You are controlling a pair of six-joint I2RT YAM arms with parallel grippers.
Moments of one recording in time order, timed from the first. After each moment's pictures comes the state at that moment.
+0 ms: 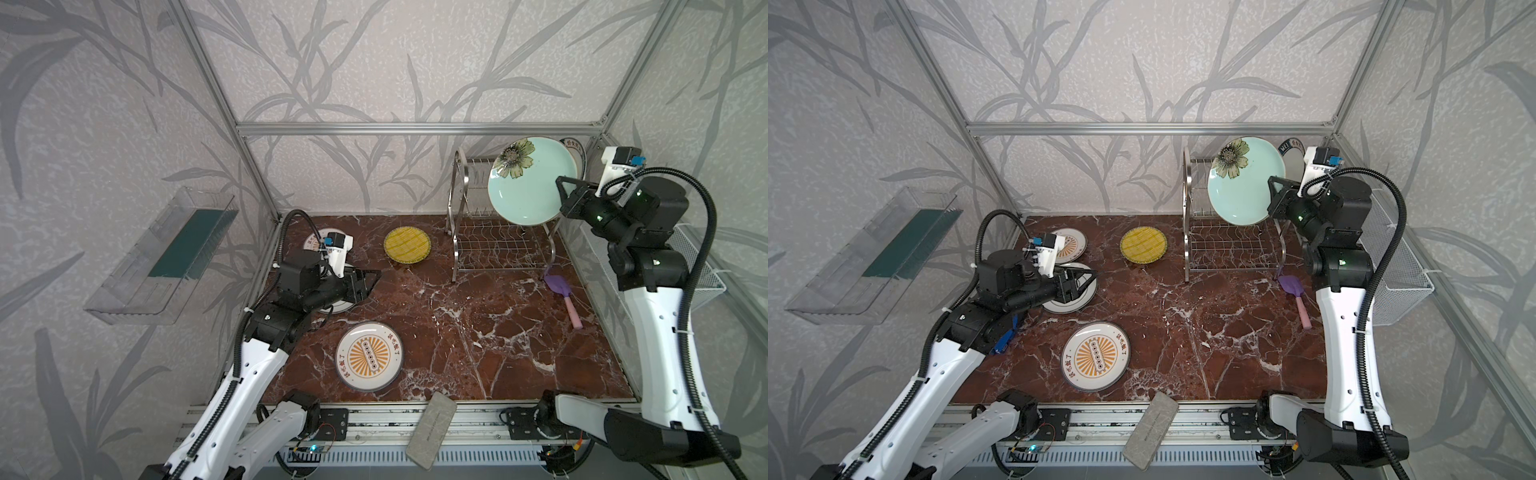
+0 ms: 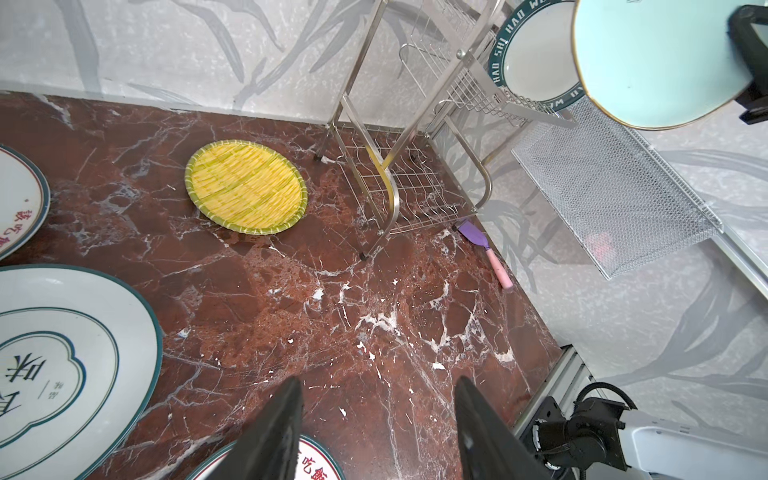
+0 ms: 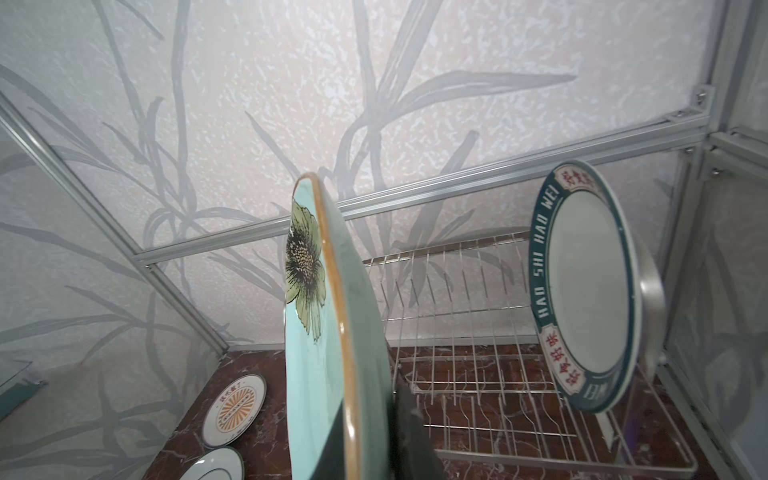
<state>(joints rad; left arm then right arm) -0.32 0.88 1.00 -0.53 0.44 -0.37 -0.10 1.23 1.63 -0.48 -0.33 0.30</state>
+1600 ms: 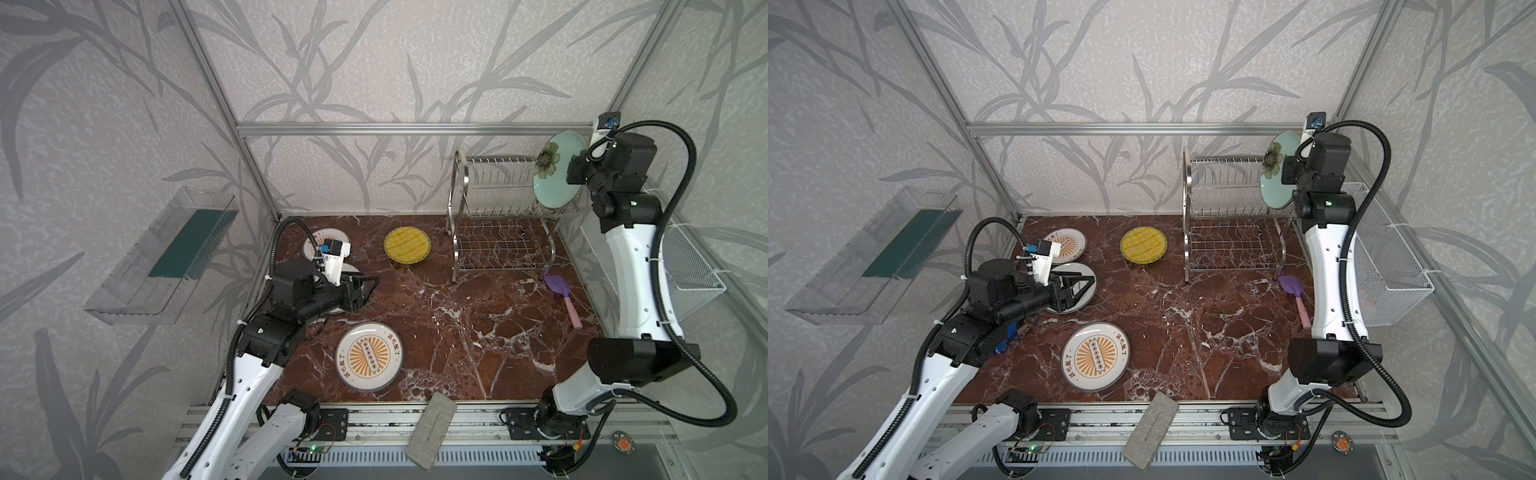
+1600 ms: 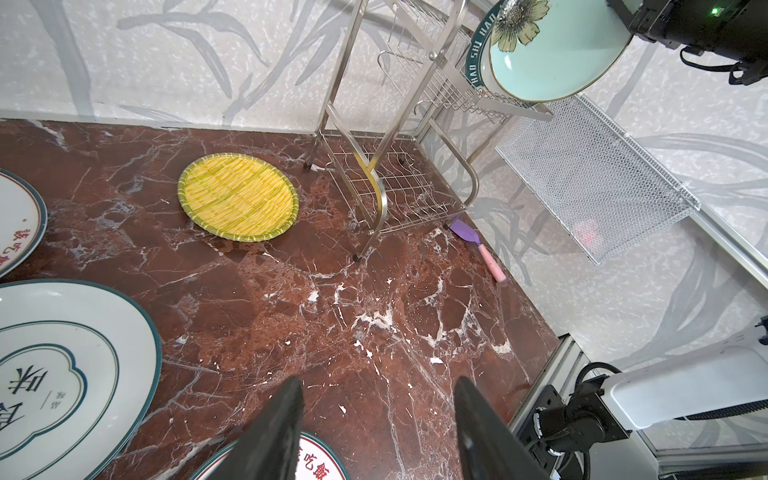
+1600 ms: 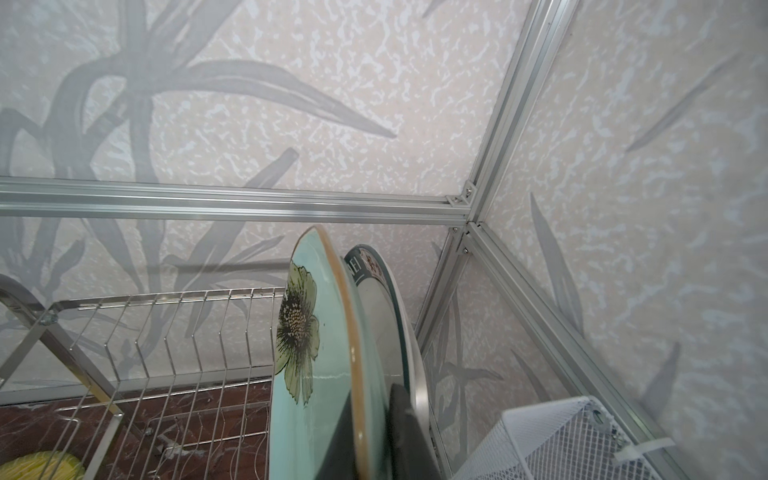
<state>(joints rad) -0.32 0.81 0.96 -0.53 0.46 -0.35 -0.07 1.64 2.05 -0.57 0.14 -0.13</state>
